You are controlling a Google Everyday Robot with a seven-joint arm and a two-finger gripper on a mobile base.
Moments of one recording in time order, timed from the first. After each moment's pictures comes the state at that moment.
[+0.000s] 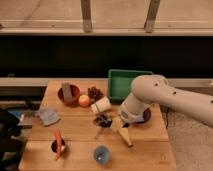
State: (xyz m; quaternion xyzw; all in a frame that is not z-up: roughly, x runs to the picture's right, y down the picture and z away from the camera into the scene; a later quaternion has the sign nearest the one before) arm 0.058 0.166 0.639 -0.42 -0.04 0.40 0.81
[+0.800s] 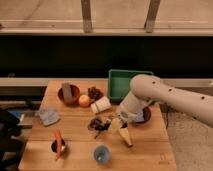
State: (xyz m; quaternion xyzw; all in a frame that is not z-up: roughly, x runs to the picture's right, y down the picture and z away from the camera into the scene) arm 0.049 0.175 0.651 -0.47 -0.07 0.36 0.80
